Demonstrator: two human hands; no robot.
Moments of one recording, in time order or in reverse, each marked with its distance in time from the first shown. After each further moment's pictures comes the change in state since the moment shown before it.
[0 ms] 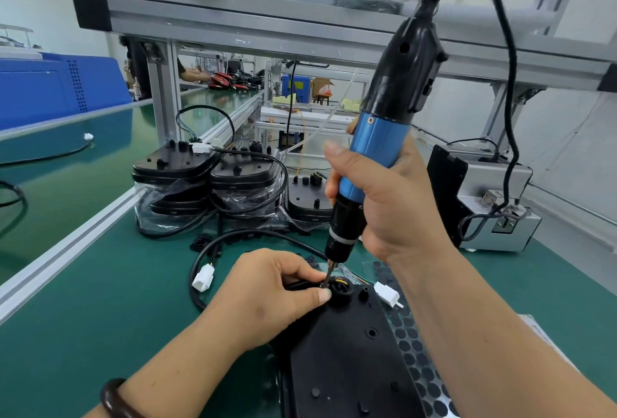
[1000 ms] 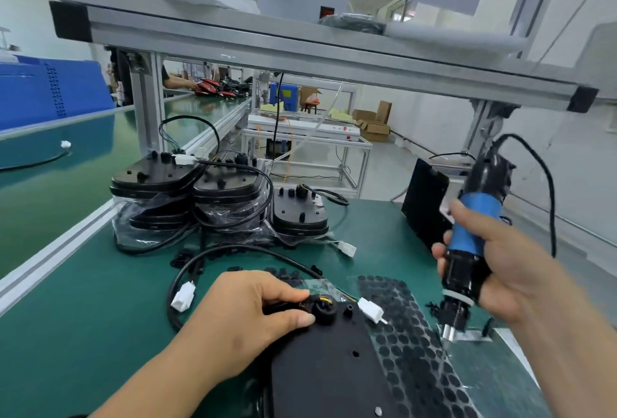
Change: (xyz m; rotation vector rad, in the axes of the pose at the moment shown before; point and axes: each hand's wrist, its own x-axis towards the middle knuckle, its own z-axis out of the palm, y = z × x) left_hand -0.002 0.000 -0.005 0.049 -0.022 0.049; right_hand -0.021 -0.027 -0.119 -0.016 0.416 0.563
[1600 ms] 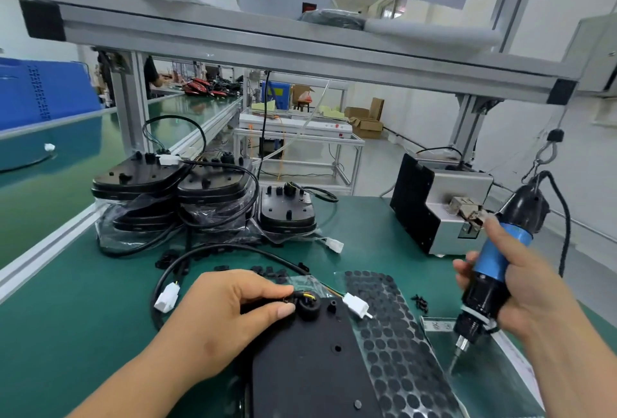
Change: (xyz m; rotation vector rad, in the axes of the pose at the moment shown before) left_hand -0.003 0.002 -0.001 0.004 0.019 0.088; right_hand 0.012 0.020 -0.064 0.056 0.238 -0.064
